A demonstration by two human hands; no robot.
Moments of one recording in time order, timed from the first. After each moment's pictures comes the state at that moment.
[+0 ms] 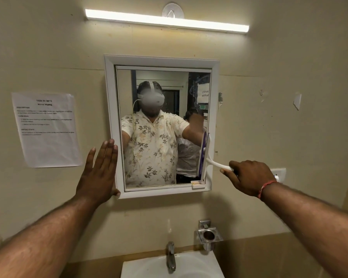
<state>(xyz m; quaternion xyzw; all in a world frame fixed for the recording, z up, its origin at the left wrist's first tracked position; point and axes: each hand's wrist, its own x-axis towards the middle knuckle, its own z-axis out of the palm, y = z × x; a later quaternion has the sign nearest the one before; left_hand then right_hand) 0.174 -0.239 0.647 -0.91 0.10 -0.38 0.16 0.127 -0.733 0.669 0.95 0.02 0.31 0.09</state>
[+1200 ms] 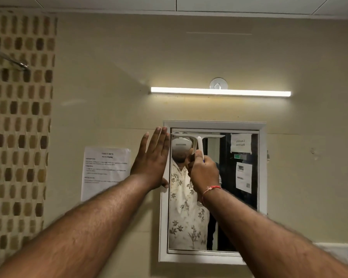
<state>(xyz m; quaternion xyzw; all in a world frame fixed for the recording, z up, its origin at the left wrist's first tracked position) 0.188 -0.239 0.849 -0.89 0.05 -0.42 0.18 0.180 -0.420 0.834 0.70 0.06 0.31 -0.63</state>
